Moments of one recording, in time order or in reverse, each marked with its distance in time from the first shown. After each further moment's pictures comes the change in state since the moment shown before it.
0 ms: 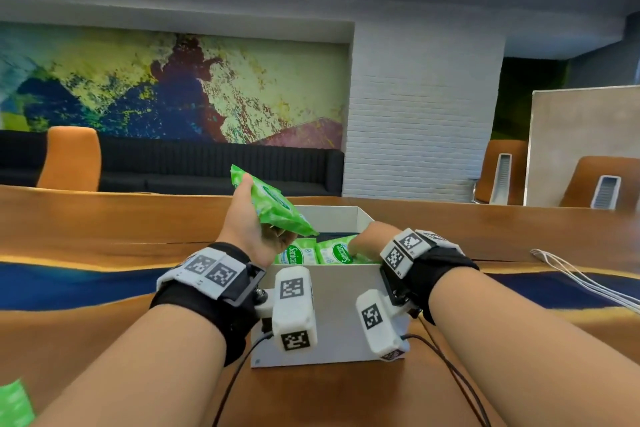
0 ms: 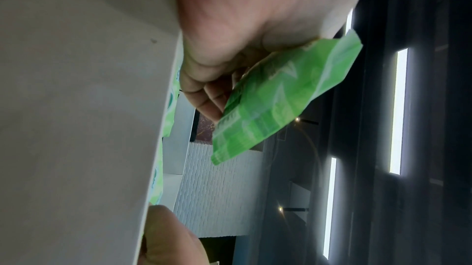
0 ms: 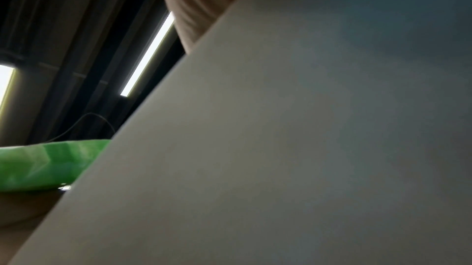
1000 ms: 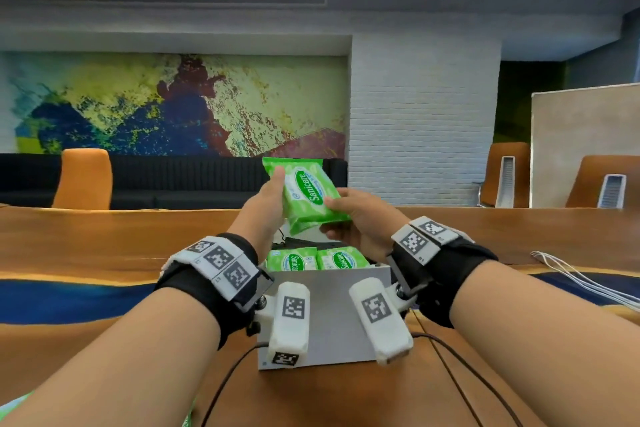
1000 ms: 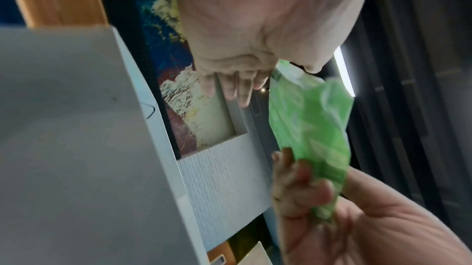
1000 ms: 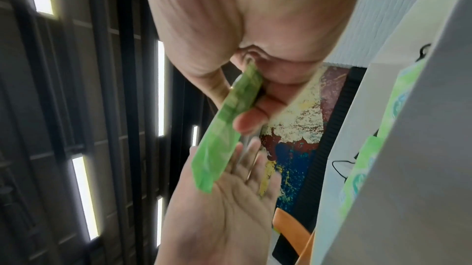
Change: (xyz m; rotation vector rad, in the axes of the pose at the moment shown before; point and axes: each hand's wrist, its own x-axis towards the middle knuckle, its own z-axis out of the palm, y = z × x) left_hand -0.022 0.017 0.027 0.569 -0.002 0.179; right_hand -0.059 -0.020 -0.026 1.412 -0.098 -0.449
